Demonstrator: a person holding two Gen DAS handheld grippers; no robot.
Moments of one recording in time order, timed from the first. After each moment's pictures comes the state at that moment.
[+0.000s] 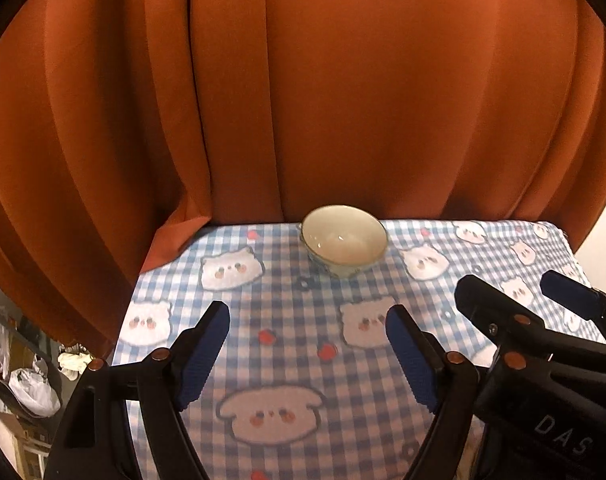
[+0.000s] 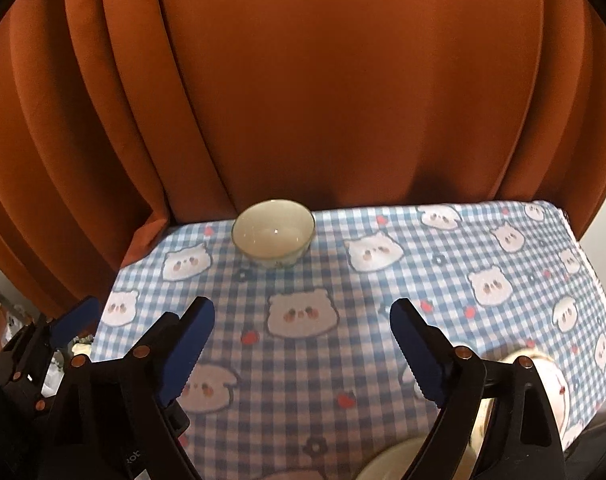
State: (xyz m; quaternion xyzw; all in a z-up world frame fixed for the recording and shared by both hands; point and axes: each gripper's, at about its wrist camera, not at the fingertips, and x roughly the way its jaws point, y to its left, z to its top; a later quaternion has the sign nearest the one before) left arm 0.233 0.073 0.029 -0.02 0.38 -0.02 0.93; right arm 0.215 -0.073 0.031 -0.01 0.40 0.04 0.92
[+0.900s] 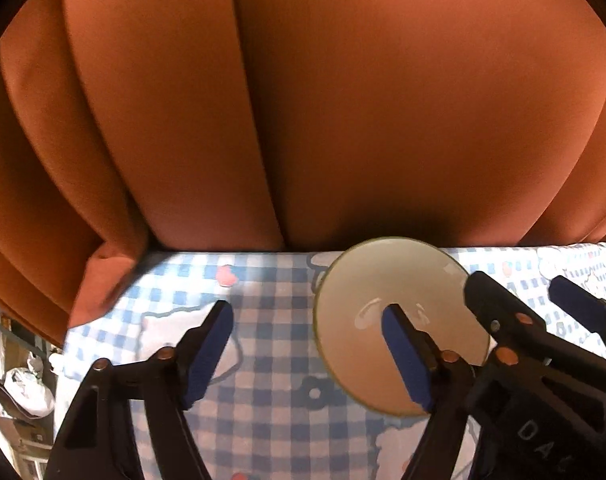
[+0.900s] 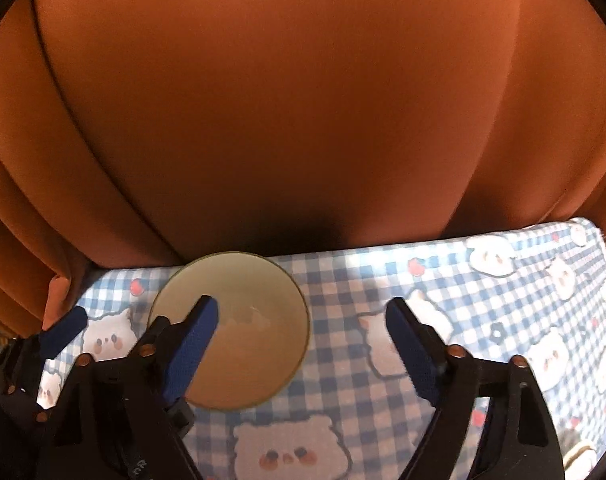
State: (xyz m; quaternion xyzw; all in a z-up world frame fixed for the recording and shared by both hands) left arm 0.428 0.059 -0.073 -0.02 0.43 0.01 0.90; right arm 0.413 -0.061 -0.069 -0.01 0.43 0.01 0.90
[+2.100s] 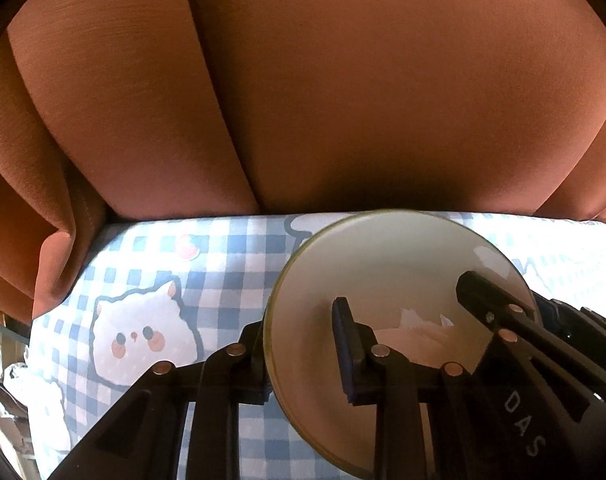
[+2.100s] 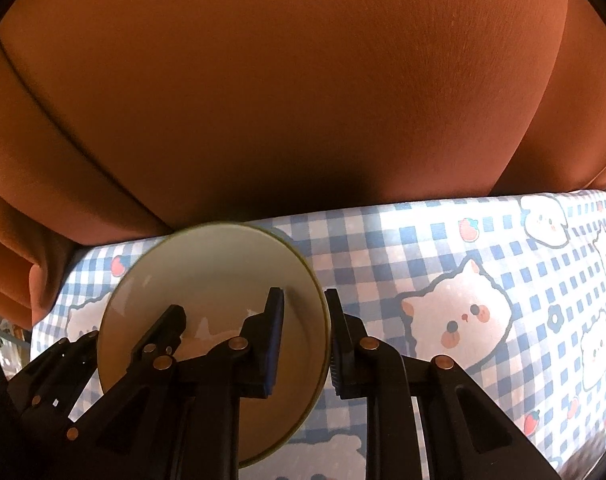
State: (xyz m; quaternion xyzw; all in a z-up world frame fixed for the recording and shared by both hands) left arm 0.453 0.046 -0.110 -0.02 0.48 0.00 0.87; right arm 0.448 -0.064 -0.122 0.01 0.49 0.04 0.87
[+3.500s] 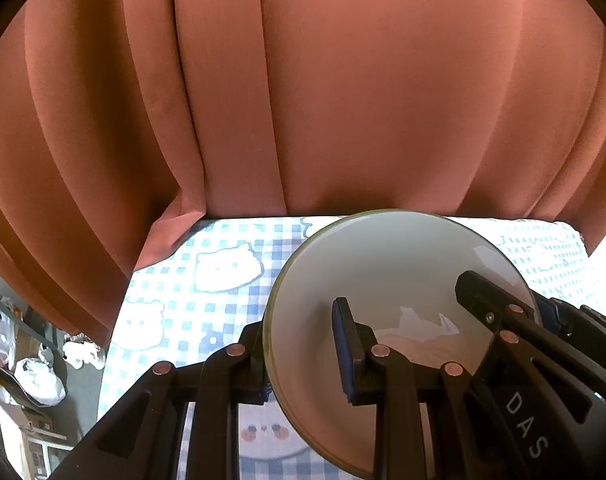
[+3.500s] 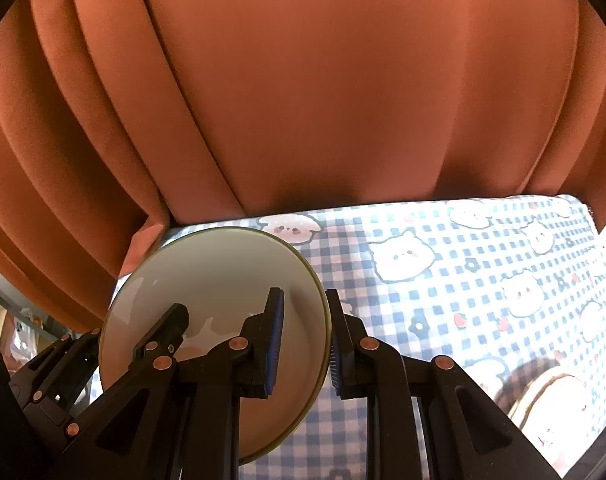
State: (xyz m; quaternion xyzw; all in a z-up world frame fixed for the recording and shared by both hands) left arm 0.258 0.055 0.023 -0.02 0.42 0.00 0.91; right arm 0.256 -0.069 0.013 0.01 0.42 0.06 0.90
